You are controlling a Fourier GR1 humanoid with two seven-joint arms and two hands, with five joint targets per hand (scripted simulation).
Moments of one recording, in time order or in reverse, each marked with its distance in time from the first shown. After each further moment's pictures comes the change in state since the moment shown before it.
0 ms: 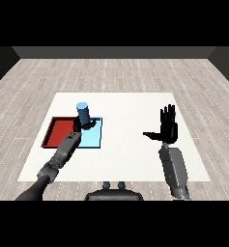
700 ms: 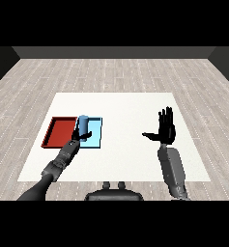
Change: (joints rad) left arm -0.033 -0.050 0.011 0.392 -0.064 -0.041 0.110; right arm 0.001 0.021 -0.018 0.091 -0.004 0.039 -0.050
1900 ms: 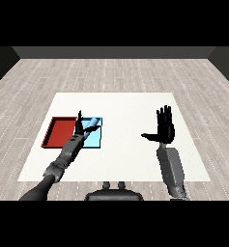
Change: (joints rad) left arm 0.013 -0.029 0.123 -0.251 0.060 0.079 -0.417; right arm -0.009 0.015 0.008 -0.034 -0.021 0.051 0.006
